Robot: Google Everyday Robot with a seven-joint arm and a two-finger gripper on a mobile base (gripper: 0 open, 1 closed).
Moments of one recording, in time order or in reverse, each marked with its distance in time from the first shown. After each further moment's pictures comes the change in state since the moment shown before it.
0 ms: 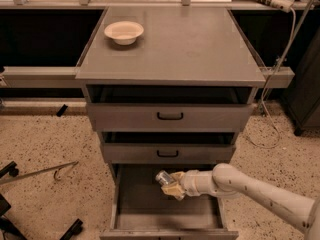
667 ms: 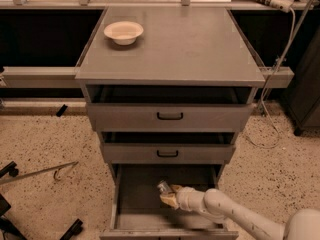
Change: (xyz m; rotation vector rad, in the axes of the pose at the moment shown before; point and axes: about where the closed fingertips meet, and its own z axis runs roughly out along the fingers) arm 0.106 -0.040 0.082 0.183 -0.081 0.101
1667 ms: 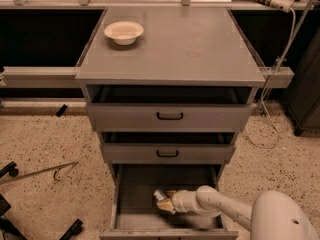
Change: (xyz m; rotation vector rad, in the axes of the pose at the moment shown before) arm 0.059 0.005 0.048 -0.111 0.136 0.020
